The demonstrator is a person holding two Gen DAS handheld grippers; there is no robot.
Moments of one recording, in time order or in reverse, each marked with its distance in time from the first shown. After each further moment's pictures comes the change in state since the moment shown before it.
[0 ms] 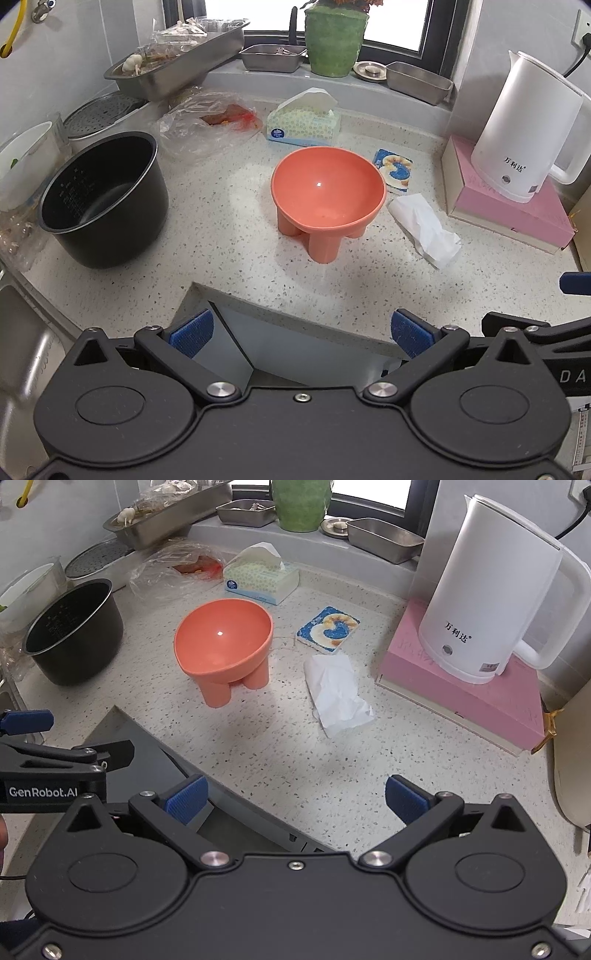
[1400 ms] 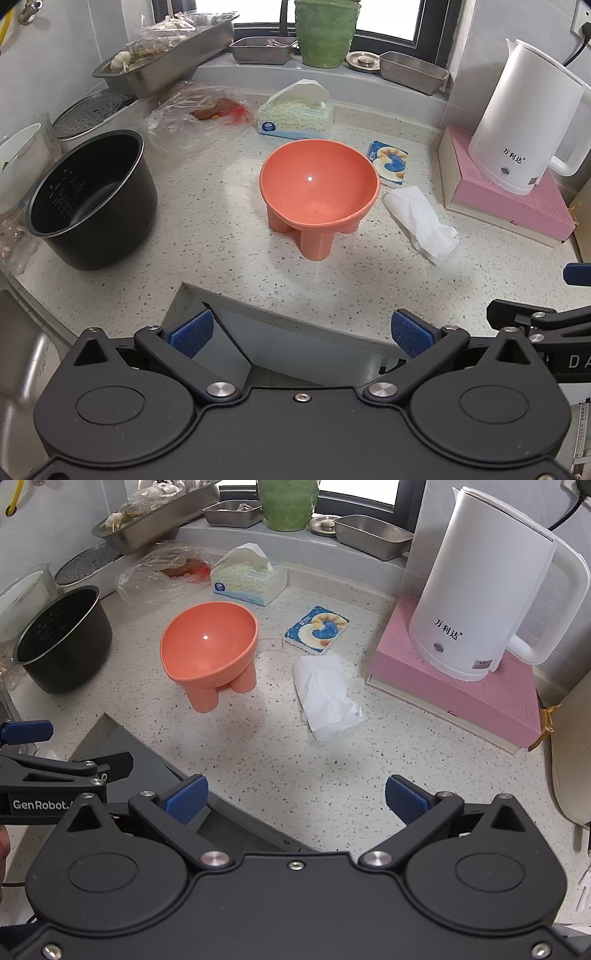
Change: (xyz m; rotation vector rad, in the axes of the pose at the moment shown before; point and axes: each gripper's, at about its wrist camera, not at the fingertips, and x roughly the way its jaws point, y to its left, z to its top) left arm 0.011 -0.012 0.001 0.015 0.021 -0.002; right arm 0.005 -0.010 0.004 0.022 0.005 -0.011
